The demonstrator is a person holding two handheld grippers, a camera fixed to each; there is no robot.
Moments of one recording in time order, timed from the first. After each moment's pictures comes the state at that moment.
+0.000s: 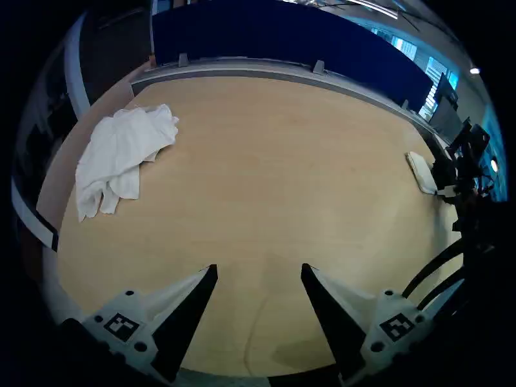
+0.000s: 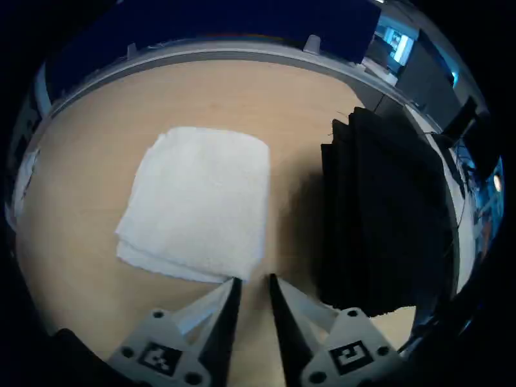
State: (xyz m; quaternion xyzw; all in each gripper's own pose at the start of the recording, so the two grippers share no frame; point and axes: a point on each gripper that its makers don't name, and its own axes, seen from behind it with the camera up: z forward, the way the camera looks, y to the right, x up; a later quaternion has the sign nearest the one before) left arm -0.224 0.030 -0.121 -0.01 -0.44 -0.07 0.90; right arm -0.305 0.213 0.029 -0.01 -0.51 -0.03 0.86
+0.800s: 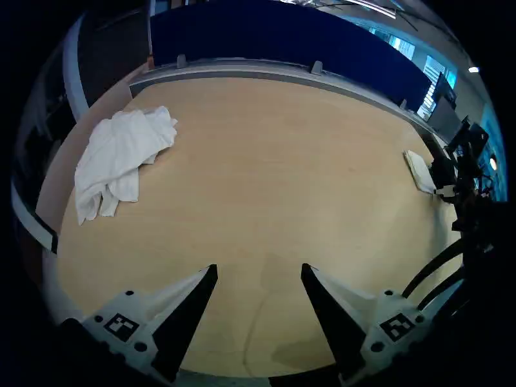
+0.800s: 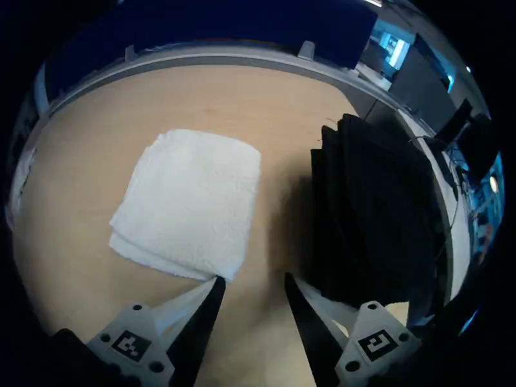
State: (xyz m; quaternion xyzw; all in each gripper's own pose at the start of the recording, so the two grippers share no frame) left arm -0.220 0.025 -0.119 -0.02 -0.44 -0.07 0.90; right arm -0.297 0.220 0.027 -0.03 -0.50 -0.05 0.86
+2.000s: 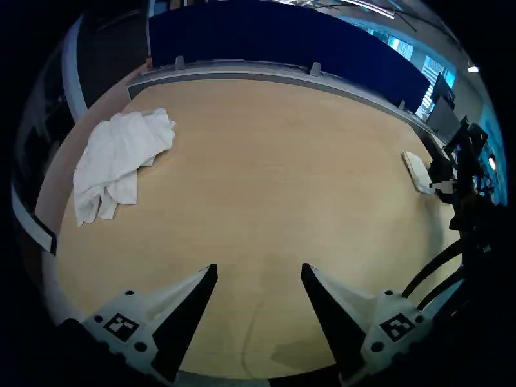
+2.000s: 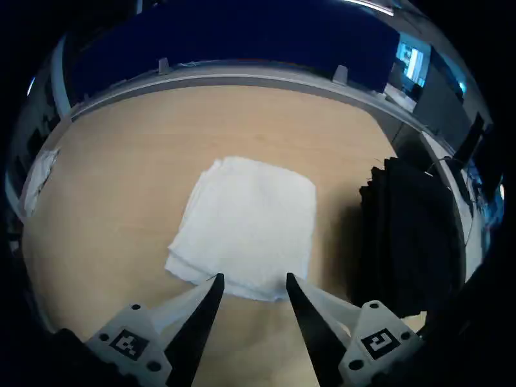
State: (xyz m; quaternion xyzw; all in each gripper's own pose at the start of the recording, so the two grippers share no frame) left arm -0.214 0.026 -0.118 -0.02 -0.44 -0.07 0.90; right arm -0.280 0.151 0.048 0.05 -0.46 -0.03 0.88
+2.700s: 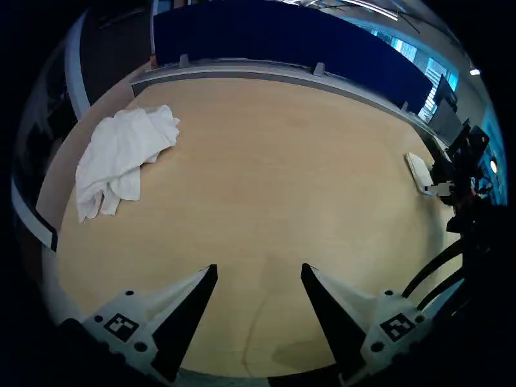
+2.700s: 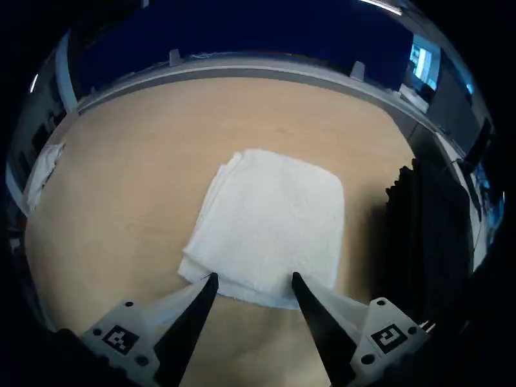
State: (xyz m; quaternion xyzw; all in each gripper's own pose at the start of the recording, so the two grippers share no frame) left arm -0.221 0.026 -0.118 -0.02 -0.44 -0.07 0.90; right arm -0.295 0.132 0.051 0.07 -0.48 -0.03 0.88
